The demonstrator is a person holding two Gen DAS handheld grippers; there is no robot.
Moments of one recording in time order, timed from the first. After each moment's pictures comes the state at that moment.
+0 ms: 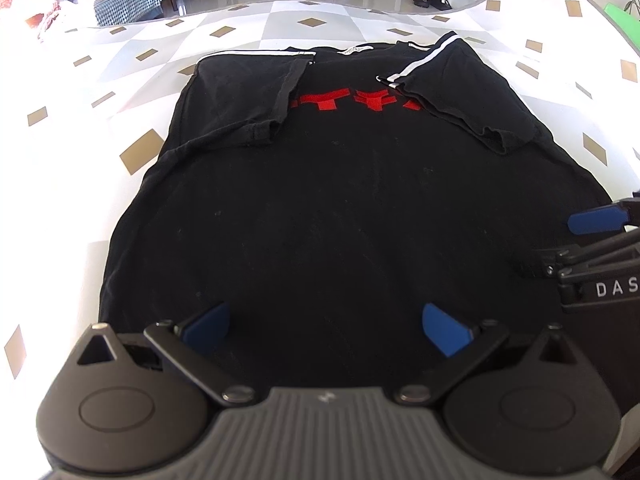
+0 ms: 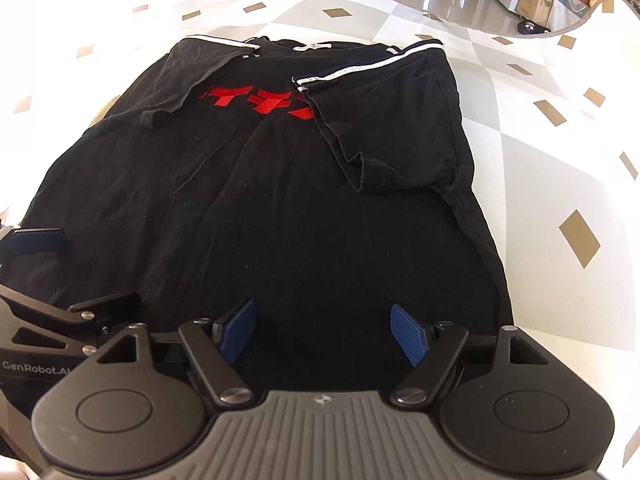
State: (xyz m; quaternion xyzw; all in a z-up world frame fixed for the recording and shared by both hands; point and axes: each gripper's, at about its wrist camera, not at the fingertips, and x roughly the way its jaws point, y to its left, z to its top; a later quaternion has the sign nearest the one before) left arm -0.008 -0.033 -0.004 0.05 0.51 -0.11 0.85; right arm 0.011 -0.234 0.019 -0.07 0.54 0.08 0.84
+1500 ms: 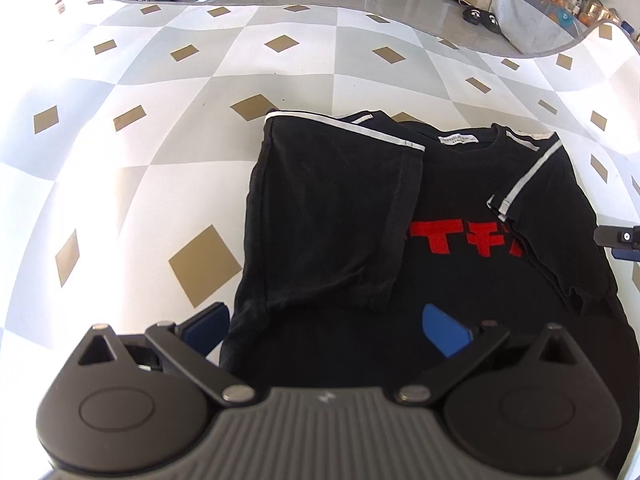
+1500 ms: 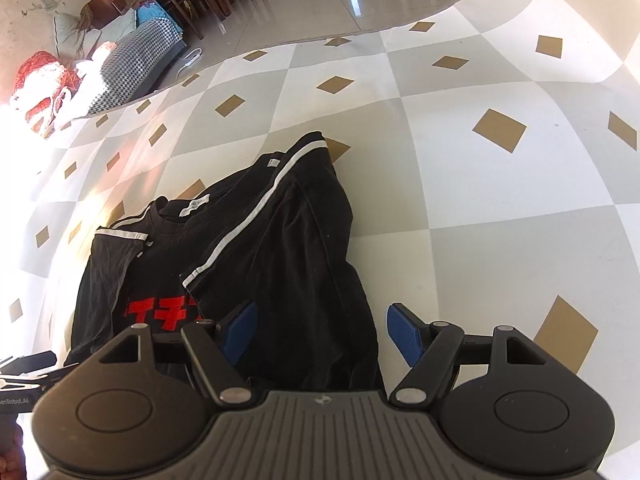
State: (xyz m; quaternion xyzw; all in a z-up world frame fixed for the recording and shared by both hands) left arm 0.130 0.025 0.024 -0.01 0.53 -0.07 0.84; right arm 0.142 -0.337 0.030 0.14 0.50 0.03 0.85
